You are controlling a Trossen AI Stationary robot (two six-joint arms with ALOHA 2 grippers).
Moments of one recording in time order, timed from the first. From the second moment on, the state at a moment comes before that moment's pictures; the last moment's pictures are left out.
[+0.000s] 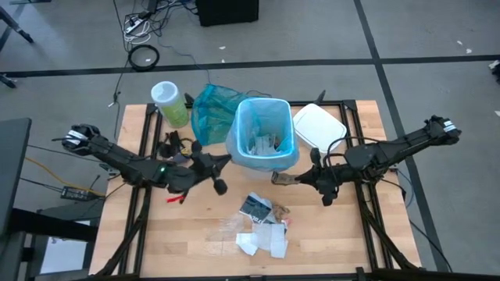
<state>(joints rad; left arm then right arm) -0.35 1.24 0.75 0.21 -0.93 -0.19 0.34 0.83 0.64 -0.01 0.29 0.53</state>
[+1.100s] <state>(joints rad) -0.24 1.44 0.75 0.21 -0.48 -0.43 0.32 0.72 0.64 0.37 0.72 0.22</state>
